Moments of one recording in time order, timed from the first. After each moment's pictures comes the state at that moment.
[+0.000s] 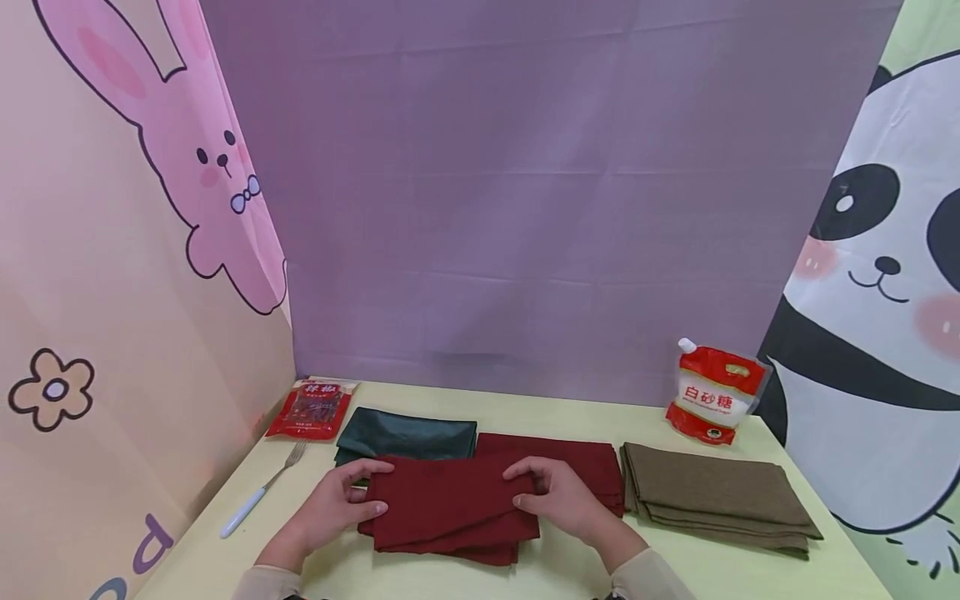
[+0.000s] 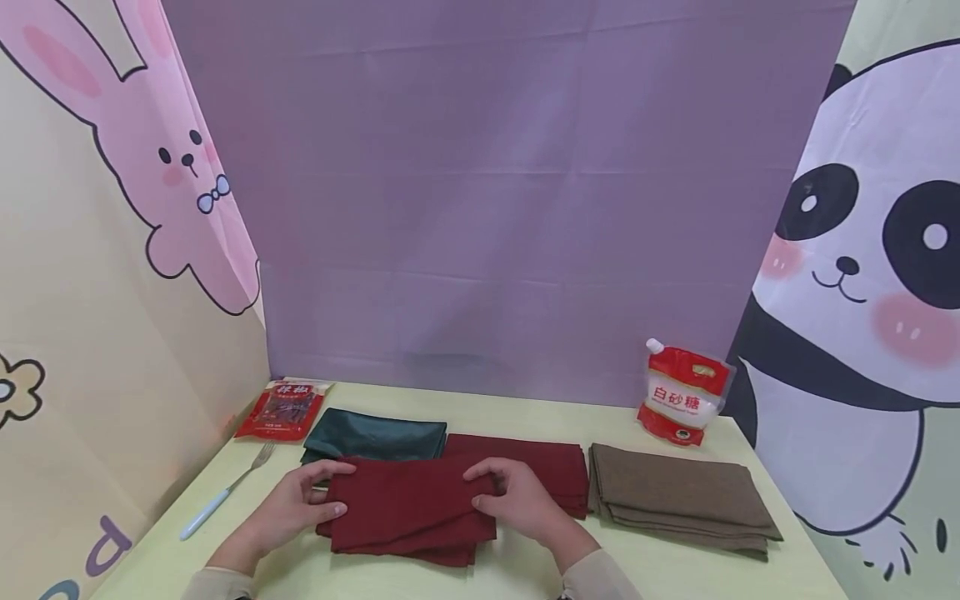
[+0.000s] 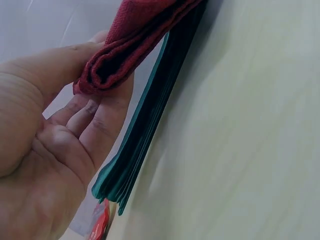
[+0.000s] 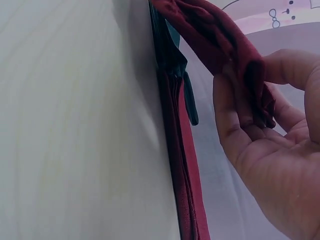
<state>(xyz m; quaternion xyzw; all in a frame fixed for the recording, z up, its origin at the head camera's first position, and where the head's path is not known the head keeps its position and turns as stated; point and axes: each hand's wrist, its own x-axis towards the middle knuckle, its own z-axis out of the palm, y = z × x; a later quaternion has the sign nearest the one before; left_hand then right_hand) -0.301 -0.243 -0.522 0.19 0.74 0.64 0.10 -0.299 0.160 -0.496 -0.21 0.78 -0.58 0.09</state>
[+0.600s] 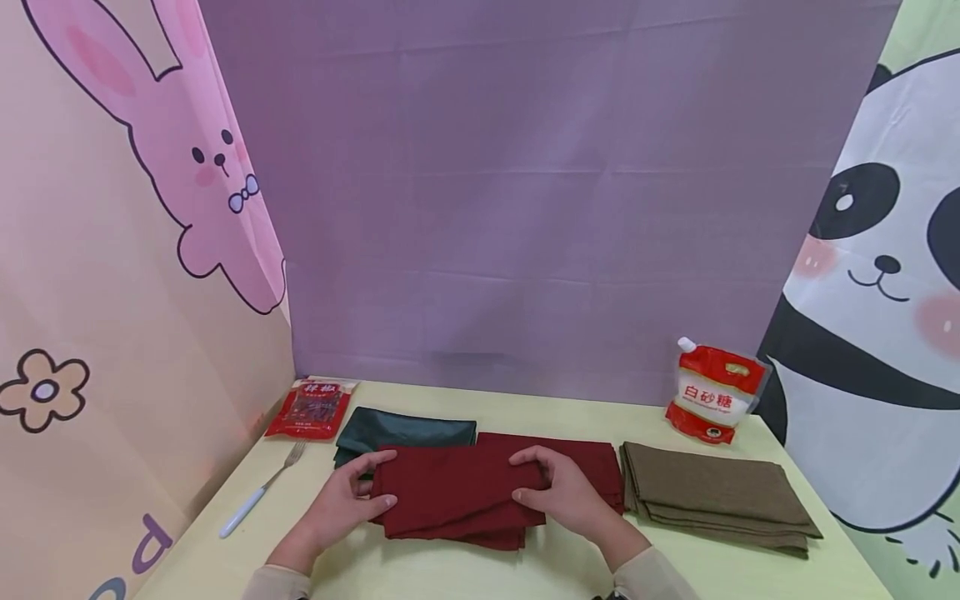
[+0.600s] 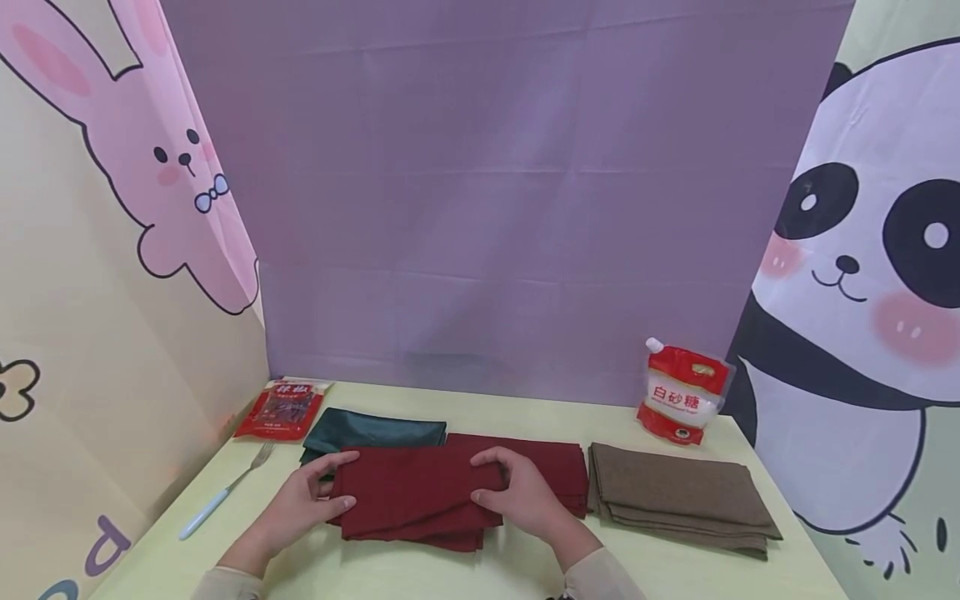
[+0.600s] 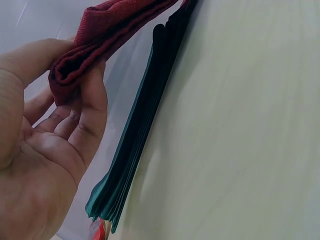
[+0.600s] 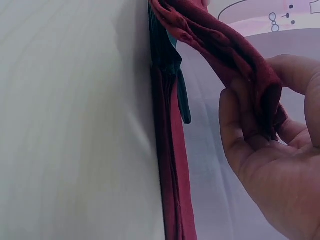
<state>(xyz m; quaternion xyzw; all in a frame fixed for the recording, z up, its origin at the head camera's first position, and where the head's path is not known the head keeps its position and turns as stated) -0.298 -0.226 -0.520 0.19 0.73 0.65 0.07 -0.300 0.162 -0.491 -0.19 0.82 -0.54 0.03</state>
